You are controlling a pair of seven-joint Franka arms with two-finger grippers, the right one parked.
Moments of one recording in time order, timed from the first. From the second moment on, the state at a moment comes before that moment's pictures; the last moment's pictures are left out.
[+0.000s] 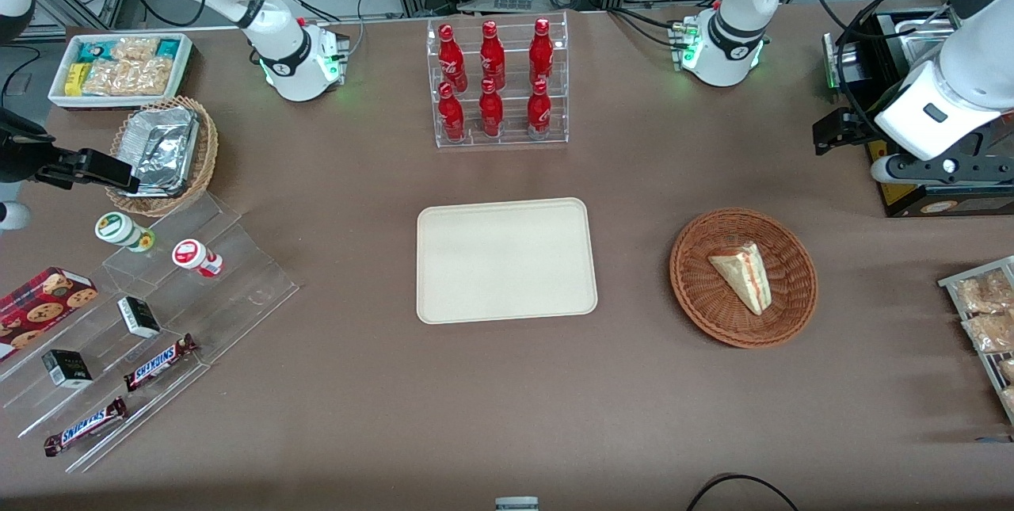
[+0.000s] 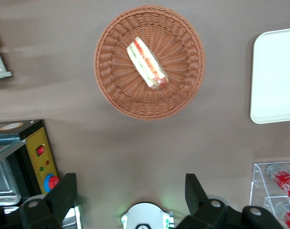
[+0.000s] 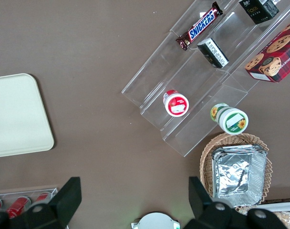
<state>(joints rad) 0.02 -0.03 -0.13 -1.63 0.02 1.44 -0.03</state>
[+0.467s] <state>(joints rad) 0.02 0.00 -0.13 -1.64 0.01 1.47 -0.03</state>
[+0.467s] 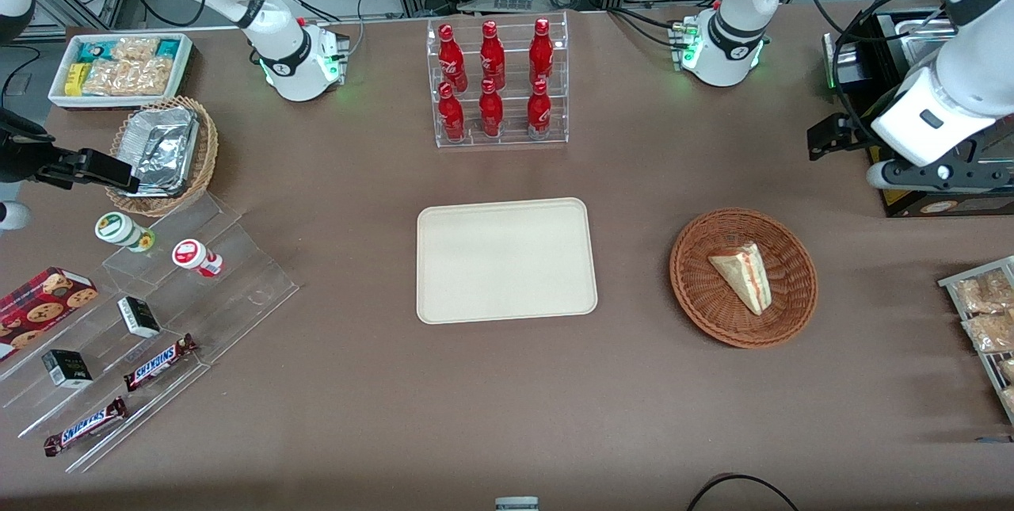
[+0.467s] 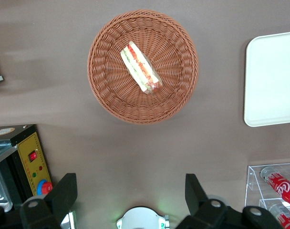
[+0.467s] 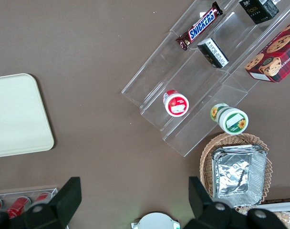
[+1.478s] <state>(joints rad) 0.02 0.07 -0.13 -2.16 0.01 2.23 -0.06</state>
